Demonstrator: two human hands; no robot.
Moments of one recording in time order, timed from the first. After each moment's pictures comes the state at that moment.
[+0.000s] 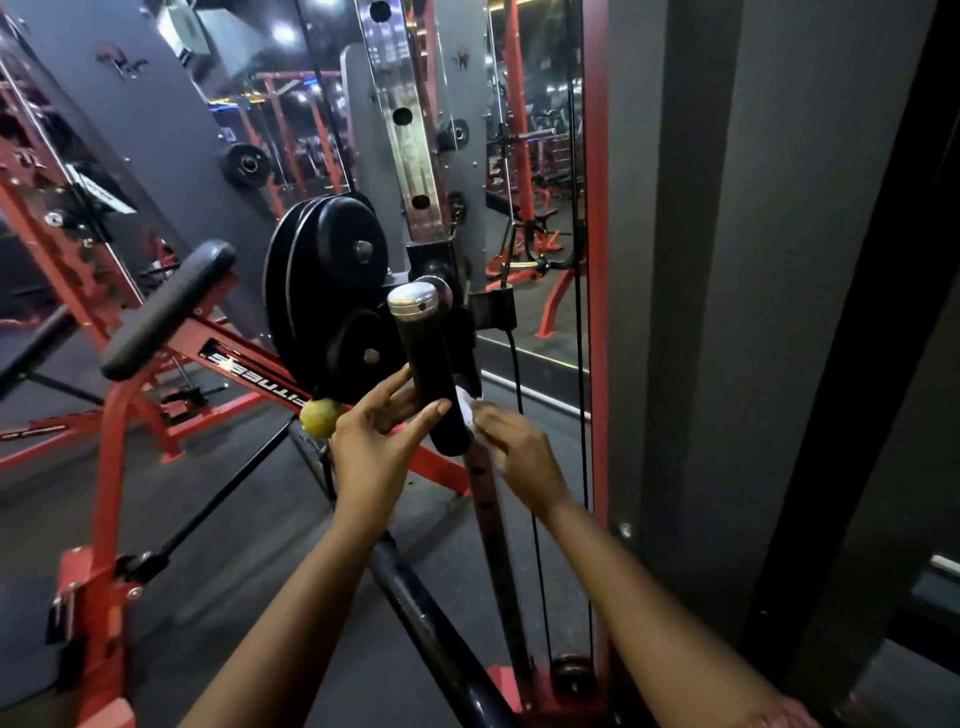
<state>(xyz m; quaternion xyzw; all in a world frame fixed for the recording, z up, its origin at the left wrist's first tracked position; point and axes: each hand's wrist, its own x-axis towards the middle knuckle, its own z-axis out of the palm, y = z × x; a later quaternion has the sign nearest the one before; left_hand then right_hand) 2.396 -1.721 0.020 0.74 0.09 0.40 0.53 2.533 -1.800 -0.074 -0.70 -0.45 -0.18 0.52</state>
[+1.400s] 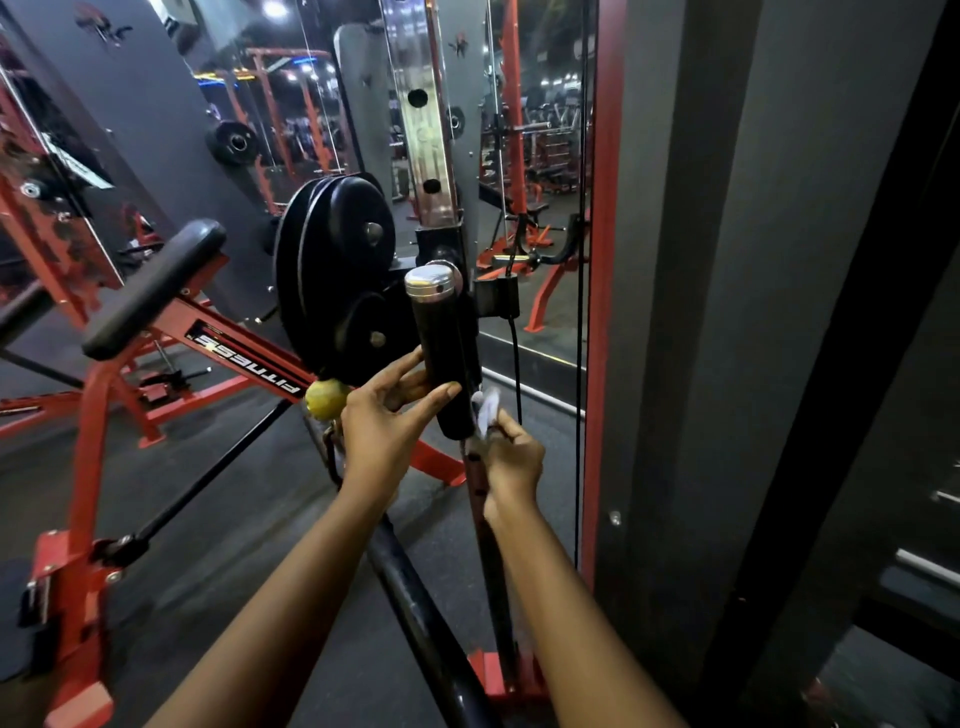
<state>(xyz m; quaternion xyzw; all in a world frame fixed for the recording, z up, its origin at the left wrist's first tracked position) 2.398 -1.710 0.017 0.74 0.08 0.37 0.55 2.468 -1.779 -0.048 -0.54 0.02 0.09 0.83</state>
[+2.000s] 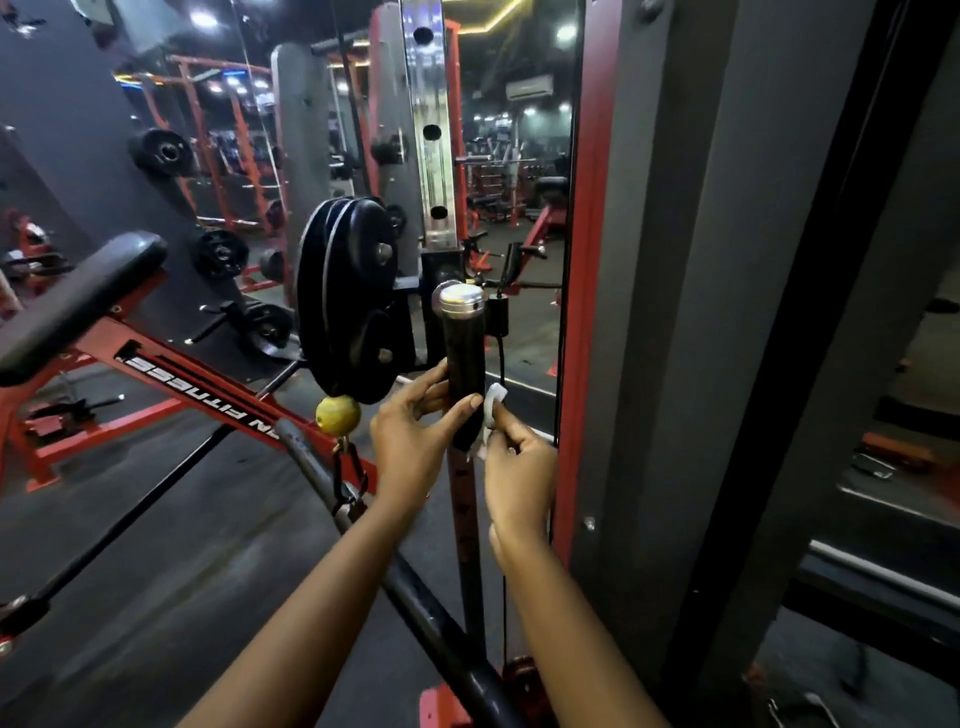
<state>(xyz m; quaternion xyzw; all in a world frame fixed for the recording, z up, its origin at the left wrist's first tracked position) 2.399 -1.701 0.014 0.75 0.03 0.37 0.55 2.413 -1.788 -0.007 -0.64 -0.04 -0.08 0.77</state>
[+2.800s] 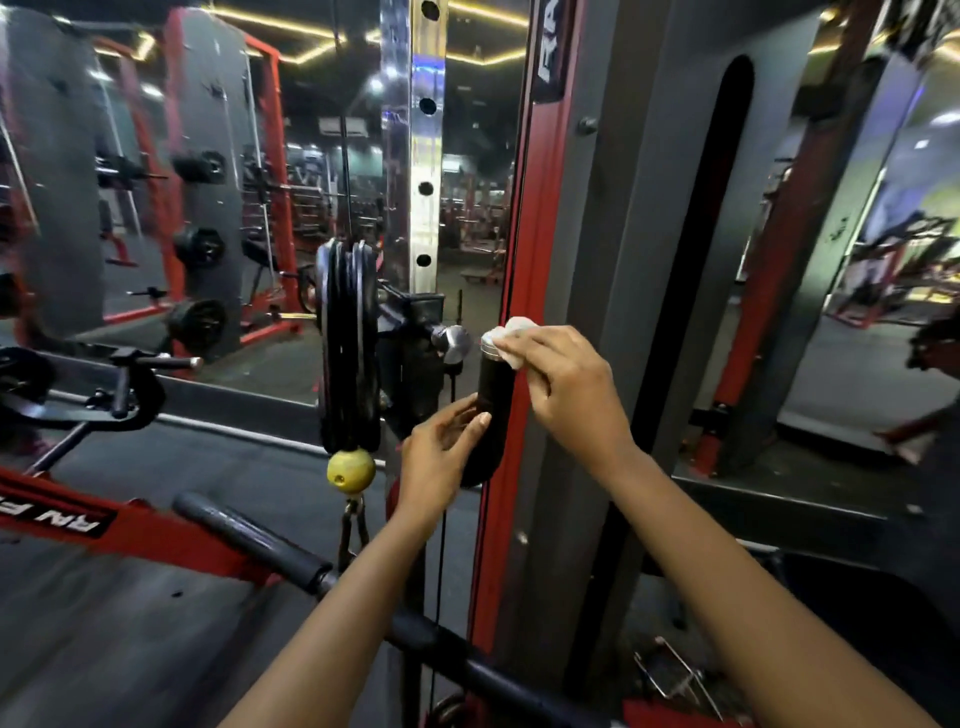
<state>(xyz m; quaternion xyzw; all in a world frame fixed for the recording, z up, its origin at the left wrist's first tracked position) 2.421 -1.657 0.020 0.71 -0.15 0.20 0.65 2.404 -1.793 0.100 -0.80 -0.28 -0.51 0.17</state>
